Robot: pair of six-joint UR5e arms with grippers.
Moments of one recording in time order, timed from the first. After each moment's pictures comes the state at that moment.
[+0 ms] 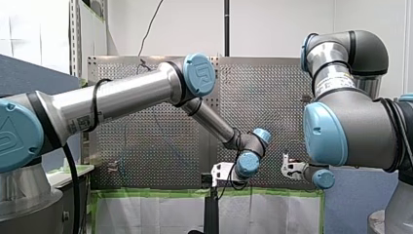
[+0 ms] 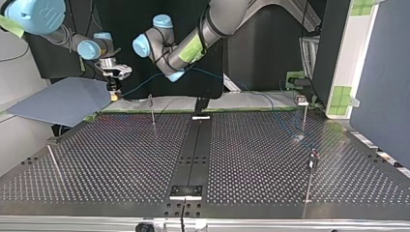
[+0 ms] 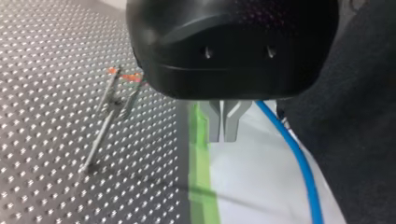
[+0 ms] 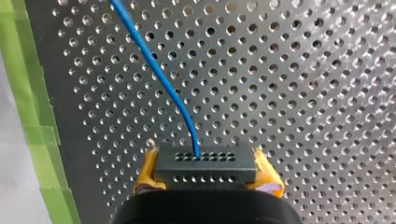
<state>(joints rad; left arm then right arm) -0.92 -2.79 -0.96 -3.23 -2.31 -2.00 1.58 -0.61 1.78 -1.11 1.17 1.63</state>
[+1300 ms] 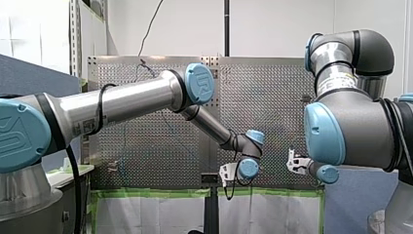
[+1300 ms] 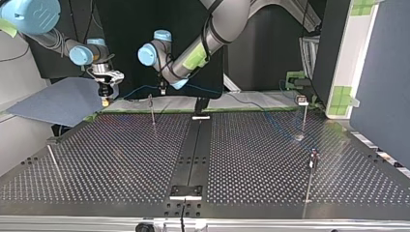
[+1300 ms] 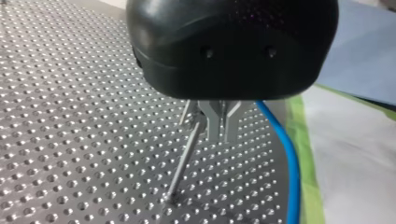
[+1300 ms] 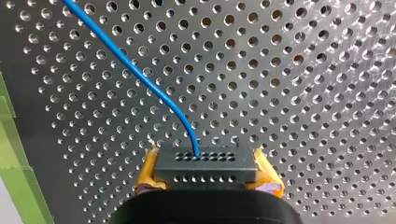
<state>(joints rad) -0.86 -2.84 -0.86 -2.90 -2.22 -1.94 1.55 -0.61 1.71 -1.06 1.17 1.65</state>
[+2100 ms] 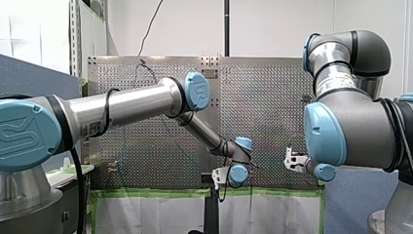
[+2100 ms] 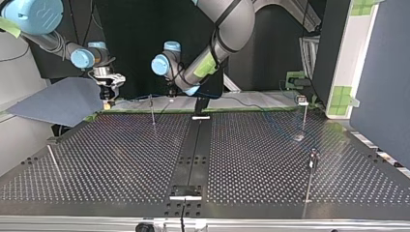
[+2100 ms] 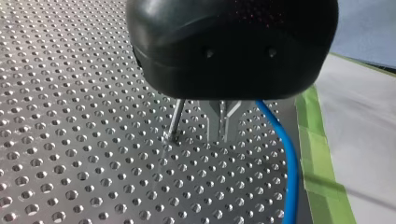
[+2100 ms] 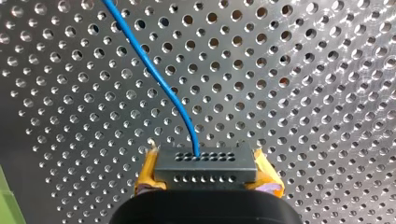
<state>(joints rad) -0.78 -2.88 -0.86 -2.80 -2.17 -1.89 1.57 -0.61 1.68 -1.06 1.16 1.66</state>
